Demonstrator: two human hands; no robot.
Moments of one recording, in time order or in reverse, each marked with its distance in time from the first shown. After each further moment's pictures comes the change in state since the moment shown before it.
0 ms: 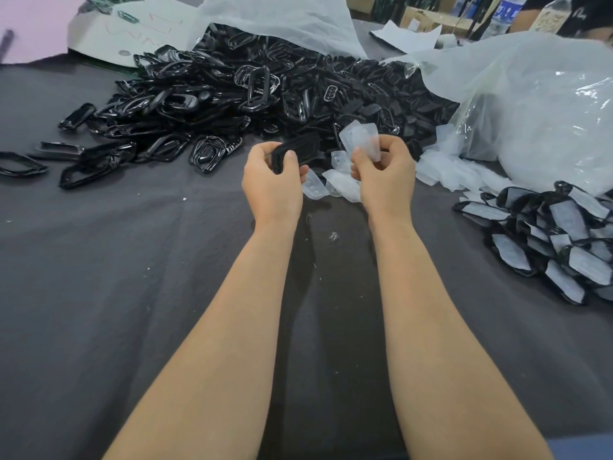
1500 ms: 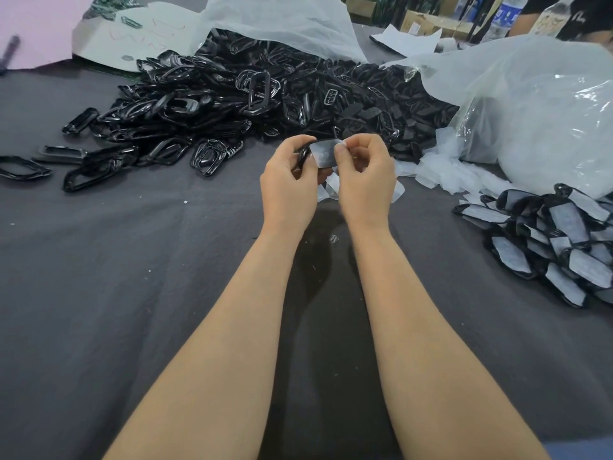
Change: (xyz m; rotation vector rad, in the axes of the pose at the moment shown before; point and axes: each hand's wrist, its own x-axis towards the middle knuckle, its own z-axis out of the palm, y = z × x) left_hand -0.009 0.003 0.002 0.170 -0.247 0.171; right_hand -0.014 -0.006 0.019 -0.006 -0.009 -0.167
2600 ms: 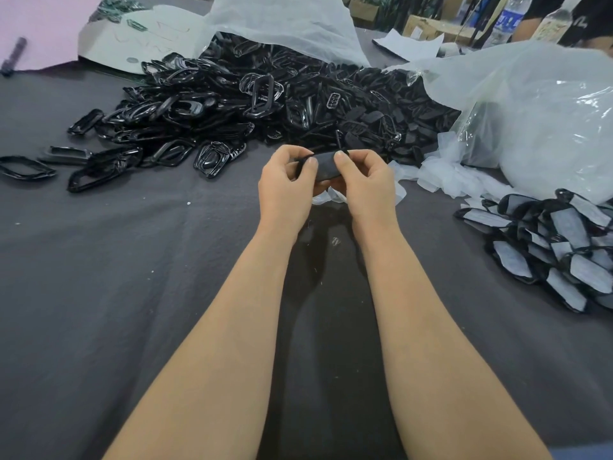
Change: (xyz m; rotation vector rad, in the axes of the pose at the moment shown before) left_hand 0.001 0.000 -0.006 -0.068 -0.003 -0.128; right_hand 0.005 0.009 -0.002 0.229 -0.124 0.255
